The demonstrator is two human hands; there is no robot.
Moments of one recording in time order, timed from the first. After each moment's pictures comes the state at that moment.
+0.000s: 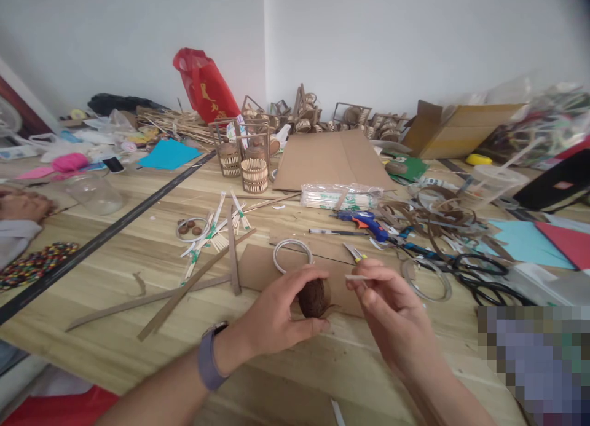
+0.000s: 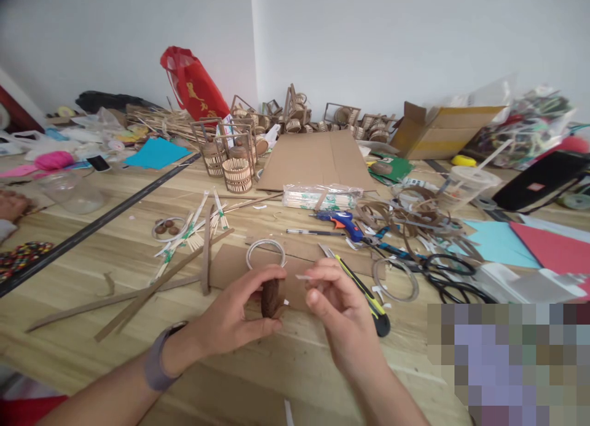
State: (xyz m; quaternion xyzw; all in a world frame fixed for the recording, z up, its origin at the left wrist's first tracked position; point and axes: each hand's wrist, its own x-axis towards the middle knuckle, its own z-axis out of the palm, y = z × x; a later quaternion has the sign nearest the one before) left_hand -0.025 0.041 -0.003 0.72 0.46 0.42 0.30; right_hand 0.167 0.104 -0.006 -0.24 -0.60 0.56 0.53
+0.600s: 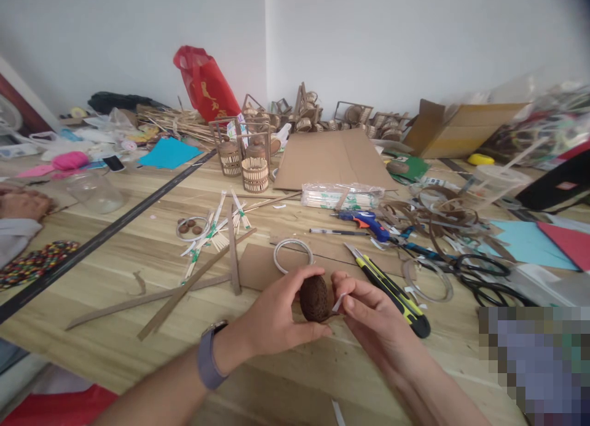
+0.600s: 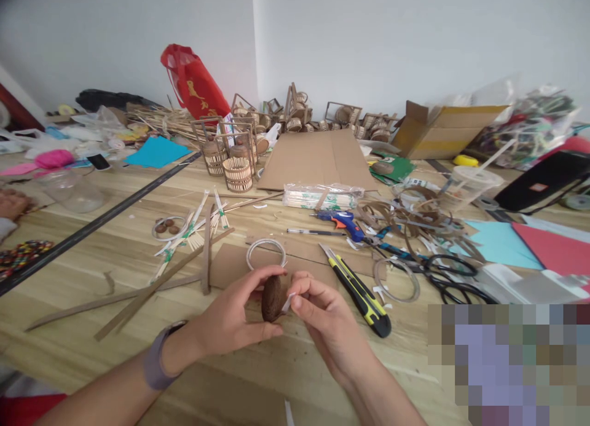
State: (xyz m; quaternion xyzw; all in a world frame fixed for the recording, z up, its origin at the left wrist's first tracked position) left_hand -0.024 0.041 -0.004 0.69 0.47 0.42 0.36; right_hand 0.157 0.097 -0.001 -0.26 -0.48 0.75 0.37
